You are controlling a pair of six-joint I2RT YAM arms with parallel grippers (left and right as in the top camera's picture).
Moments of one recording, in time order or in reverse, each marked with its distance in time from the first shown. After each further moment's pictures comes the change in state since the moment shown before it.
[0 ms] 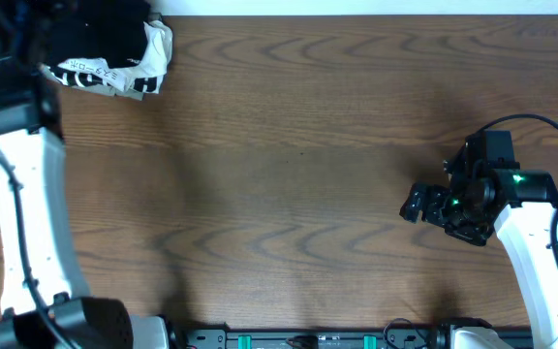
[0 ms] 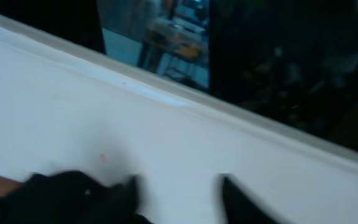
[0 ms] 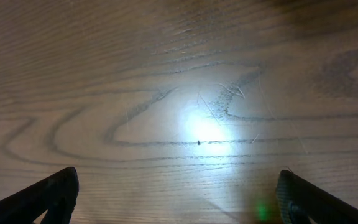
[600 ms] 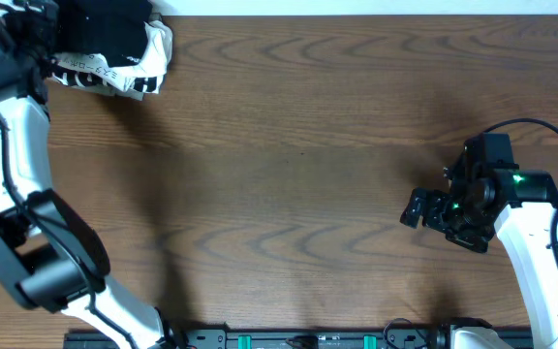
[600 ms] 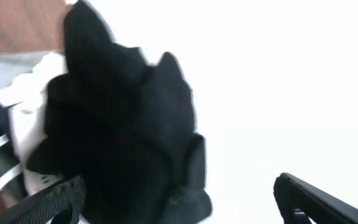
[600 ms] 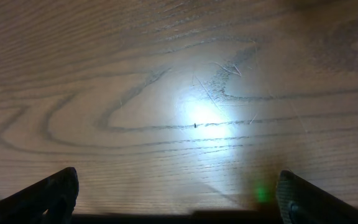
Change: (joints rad) left arm 0.174 0.317 -0.005 -0.022 0.083 -0.589; right arm 0.000 0.000 0.000 -0.056 0.000 0.010
